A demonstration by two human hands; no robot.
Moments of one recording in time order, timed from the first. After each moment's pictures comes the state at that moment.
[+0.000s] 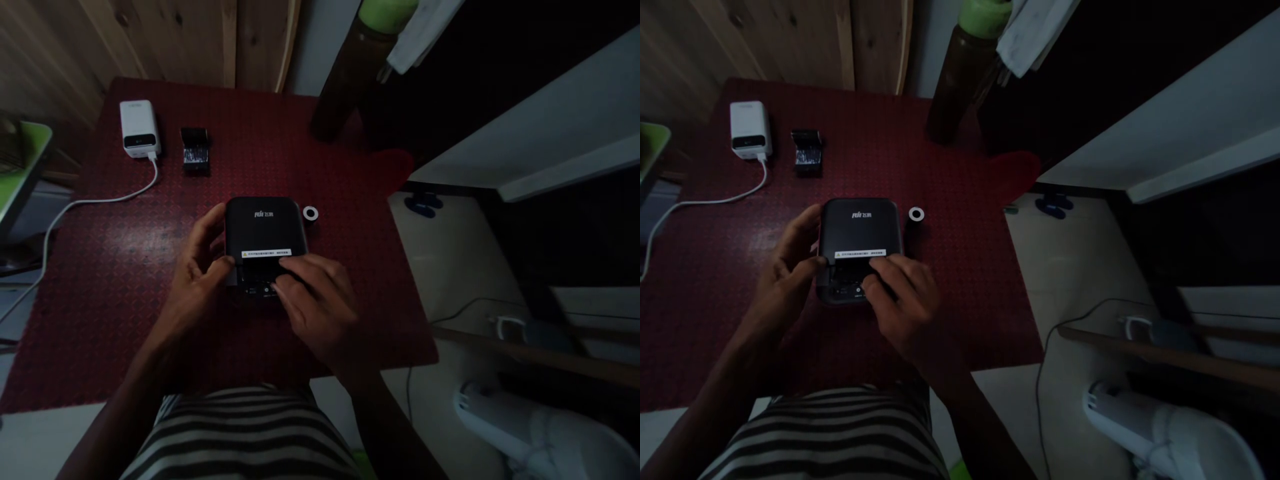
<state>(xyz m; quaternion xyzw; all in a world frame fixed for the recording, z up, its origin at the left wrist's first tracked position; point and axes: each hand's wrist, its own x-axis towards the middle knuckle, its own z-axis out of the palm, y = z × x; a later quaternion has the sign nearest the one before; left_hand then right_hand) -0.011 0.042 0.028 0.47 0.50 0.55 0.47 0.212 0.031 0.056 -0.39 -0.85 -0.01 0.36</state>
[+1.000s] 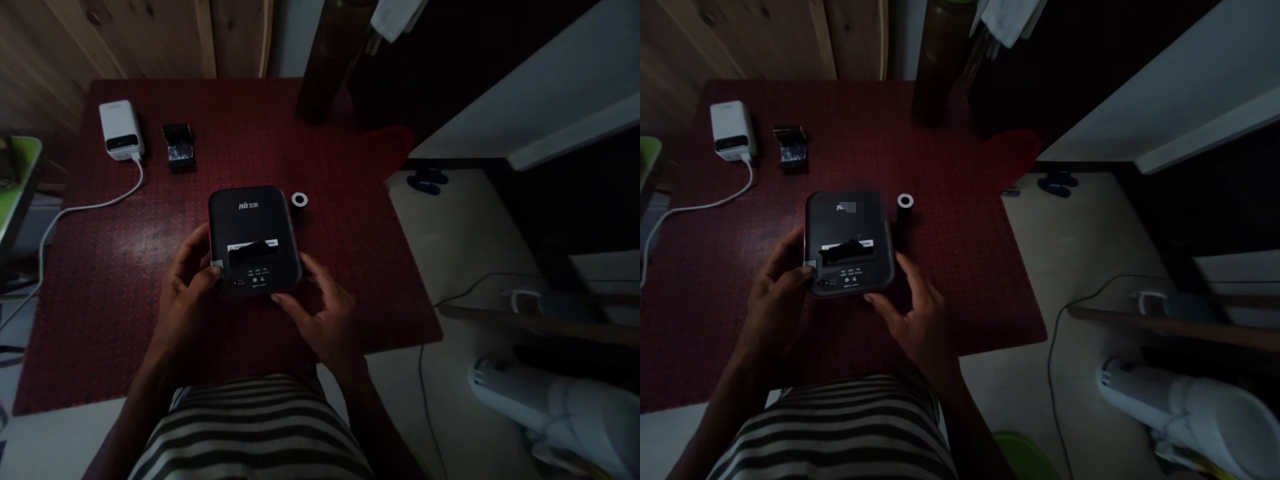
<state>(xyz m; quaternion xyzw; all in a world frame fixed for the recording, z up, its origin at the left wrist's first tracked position) -0.004 0.012 0.025 0.40 0.55 0.54 0.50 0.227 -0.008 0.008 -0.55 -0.67 0.23 0.43</state>
